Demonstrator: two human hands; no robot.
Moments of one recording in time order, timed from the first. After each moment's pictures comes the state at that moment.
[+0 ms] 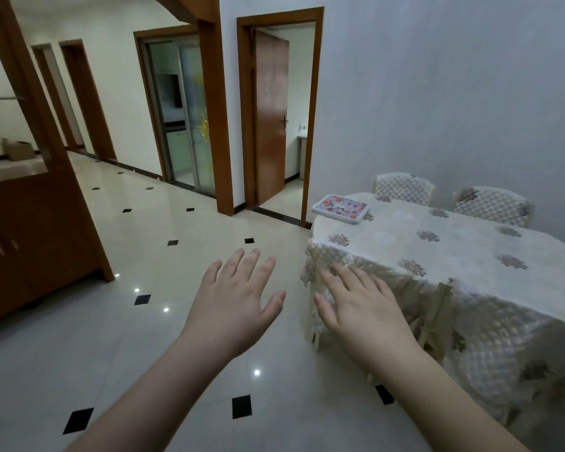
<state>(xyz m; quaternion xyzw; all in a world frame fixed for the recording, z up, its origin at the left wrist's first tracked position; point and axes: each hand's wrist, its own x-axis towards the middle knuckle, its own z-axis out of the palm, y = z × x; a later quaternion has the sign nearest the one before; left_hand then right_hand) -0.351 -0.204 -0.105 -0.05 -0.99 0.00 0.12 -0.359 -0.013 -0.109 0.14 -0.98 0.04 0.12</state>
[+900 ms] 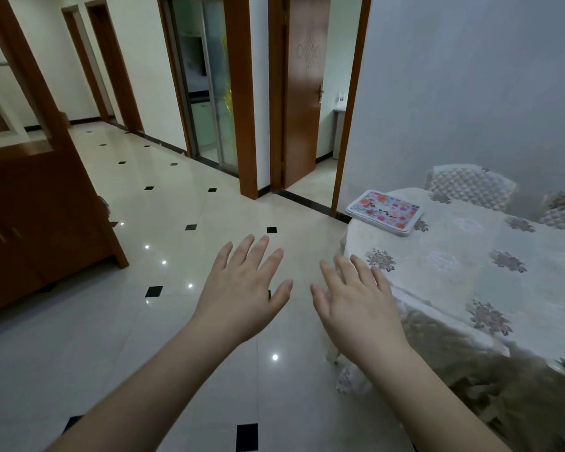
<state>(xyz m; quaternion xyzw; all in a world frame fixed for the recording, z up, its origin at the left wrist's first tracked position) -0.656 -0.240 -0.135 -0.02 -1.00 0.03 0.09 -0.675 -0.065 -0.146 0.17 -0.98 0.05 0.08</state>
